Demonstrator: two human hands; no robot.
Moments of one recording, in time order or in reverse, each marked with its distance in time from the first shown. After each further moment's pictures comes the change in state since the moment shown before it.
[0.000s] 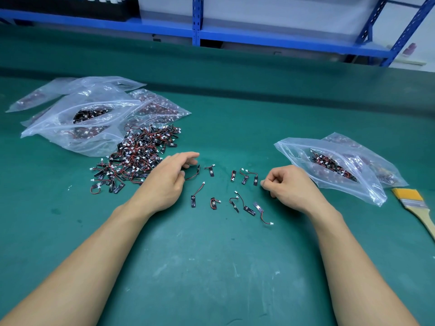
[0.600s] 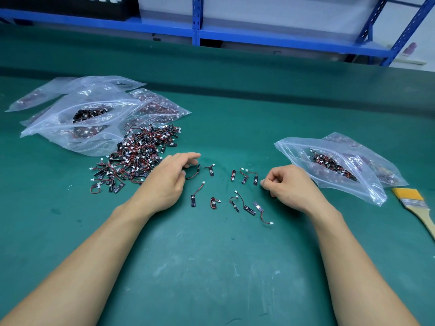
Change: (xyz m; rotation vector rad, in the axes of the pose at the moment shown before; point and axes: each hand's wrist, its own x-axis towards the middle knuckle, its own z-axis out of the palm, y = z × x) left_hand 0.000 -0.002 0.001 0.046 -0.017 0.020; right_hand 0.000 -0.001 0.000 -0.027 0.010 0.000
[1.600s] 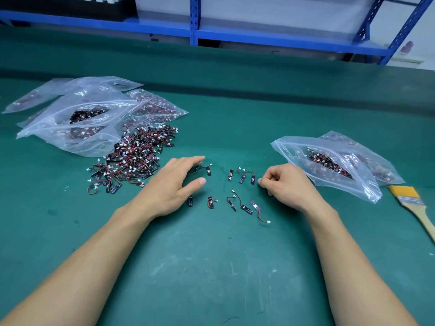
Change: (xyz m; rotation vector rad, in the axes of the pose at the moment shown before) left_hand -0.004 0.019 -0.001 0.000 -0.134 -0.022; right_hand 0.001 0.001 0.000 0.014 0.004 0.014
